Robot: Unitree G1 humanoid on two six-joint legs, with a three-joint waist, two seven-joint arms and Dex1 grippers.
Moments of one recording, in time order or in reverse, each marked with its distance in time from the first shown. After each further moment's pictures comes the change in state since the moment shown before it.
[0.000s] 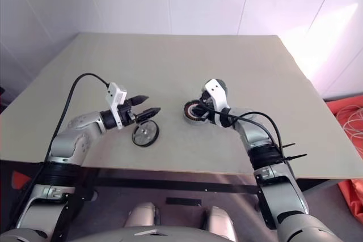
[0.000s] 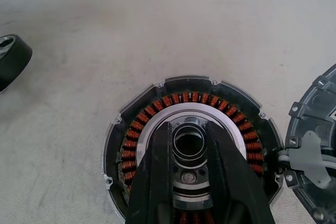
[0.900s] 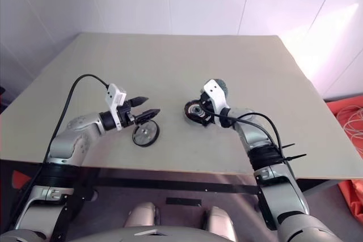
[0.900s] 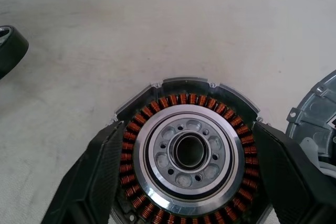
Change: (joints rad) left arm 0.008 0.007 -0.001 -0.001 -0.001 0.000 -0.009; right arm 0.004 -0.007 0.015 0.006 -0.024 -0.057 0.003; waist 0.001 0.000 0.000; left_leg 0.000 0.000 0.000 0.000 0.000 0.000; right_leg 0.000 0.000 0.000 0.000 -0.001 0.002
